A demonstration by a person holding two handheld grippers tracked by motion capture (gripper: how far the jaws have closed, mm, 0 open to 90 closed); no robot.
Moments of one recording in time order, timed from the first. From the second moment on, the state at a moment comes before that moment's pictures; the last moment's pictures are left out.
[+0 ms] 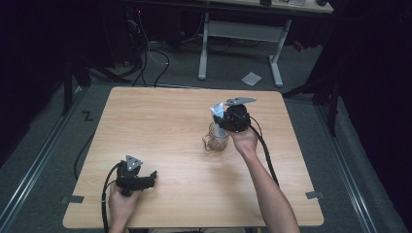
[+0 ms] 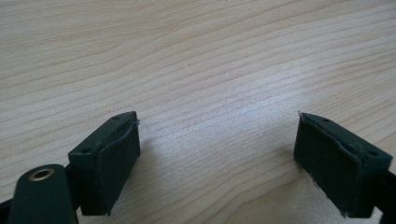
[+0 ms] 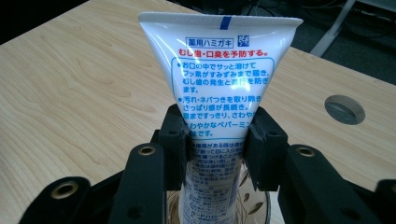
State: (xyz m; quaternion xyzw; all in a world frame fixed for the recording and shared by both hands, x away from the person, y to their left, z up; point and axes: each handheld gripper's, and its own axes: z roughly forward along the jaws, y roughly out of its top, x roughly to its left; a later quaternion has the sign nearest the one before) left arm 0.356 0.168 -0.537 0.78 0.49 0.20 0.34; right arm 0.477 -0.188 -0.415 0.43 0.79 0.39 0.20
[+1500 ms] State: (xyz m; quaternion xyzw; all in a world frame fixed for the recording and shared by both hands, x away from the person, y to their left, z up) left arm 0.356 0.168 -0.537 0.78 0.49 0.20 0.34; right arm 0.465 -0.195 -0.438 0.44 0.80 0.37 0.19
